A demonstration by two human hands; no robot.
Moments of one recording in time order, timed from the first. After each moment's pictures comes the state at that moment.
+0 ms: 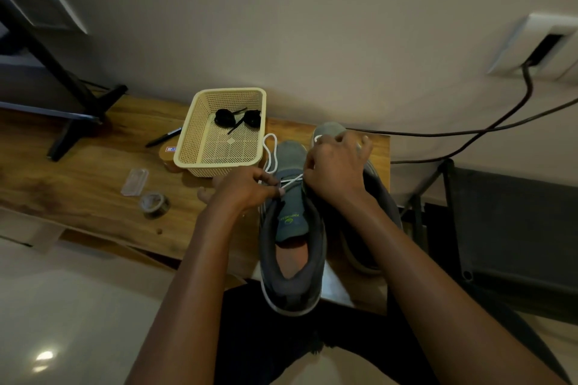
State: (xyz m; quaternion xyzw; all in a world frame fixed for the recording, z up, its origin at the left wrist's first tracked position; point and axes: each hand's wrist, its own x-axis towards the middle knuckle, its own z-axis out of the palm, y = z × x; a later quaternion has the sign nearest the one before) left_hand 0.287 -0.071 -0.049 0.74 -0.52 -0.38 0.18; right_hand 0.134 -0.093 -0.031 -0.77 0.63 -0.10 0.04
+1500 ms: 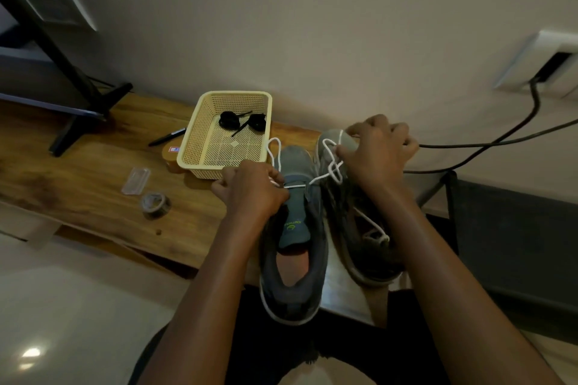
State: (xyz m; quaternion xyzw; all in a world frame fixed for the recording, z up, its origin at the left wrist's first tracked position) left_hand 0.258 -0.066 -0.032 0.81 -0.53 -0.20 0.15; right_hand 0.102 -0.115 -0.018 -0.68 0.71 -0.20 0.05
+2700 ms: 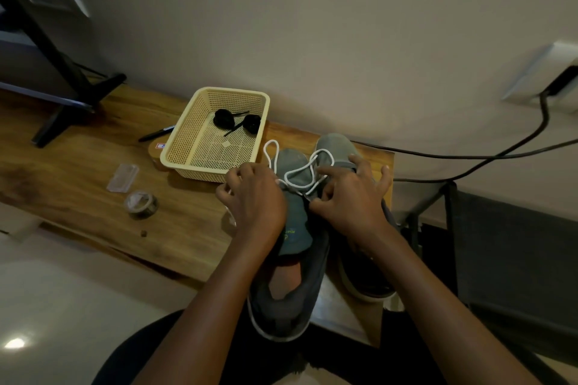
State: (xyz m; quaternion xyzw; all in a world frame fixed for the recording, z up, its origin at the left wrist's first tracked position) left_hand 0.238 -0.071 -0.063 0.83 -0.52 -0.11 0.17; right_hand 0.108 -0.088 -0.046 -0.76 0.62 -0.10 0.14
